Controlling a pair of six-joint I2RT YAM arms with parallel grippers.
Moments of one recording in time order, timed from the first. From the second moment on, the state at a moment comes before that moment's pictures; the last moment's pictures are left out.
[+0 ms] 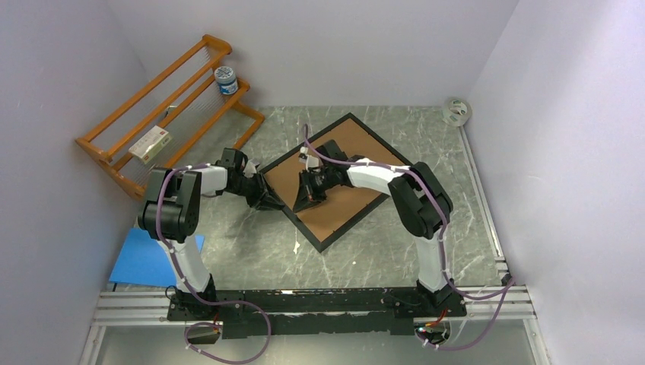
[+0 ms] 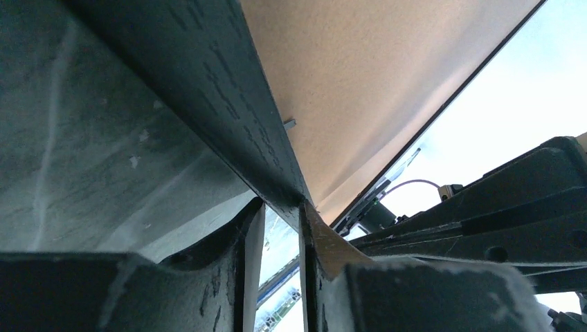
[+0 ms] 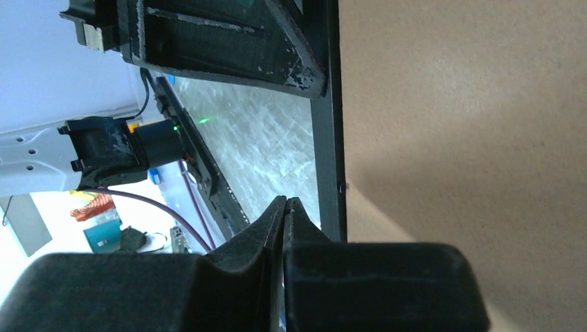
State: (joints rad) left arm -0.15 1.86 0.97 -0.31 0.74 -0.69; right arm 0.64 2.04 1.34 -0.26 -0.79 0.52
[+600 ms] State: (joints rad) left arm -0.15 1.88 0.99 -0.35 0.74 -0.68; right arm 0.65 2.15 1.44 -0.37 -0.80 0.47
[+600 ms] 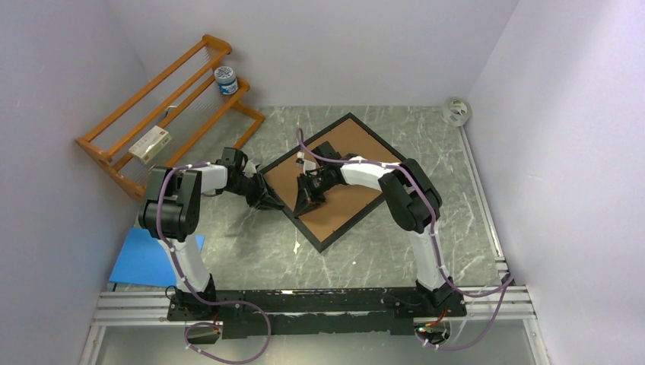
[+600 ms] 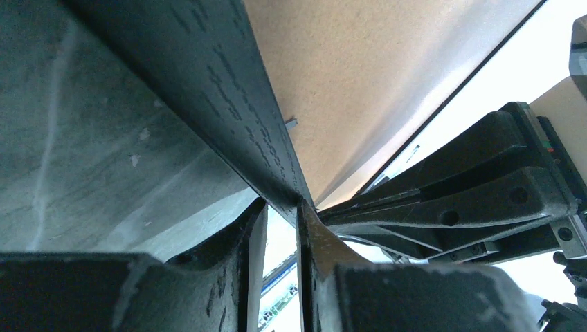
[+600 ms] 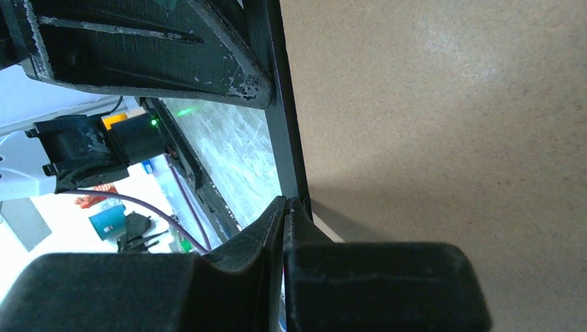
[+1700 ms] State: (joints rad) left arm -0.15 1.88 0.99 -0.35 0.74 -0.68; right arm 0.64 2.14 1.41 -0.32 -0.78 0.53
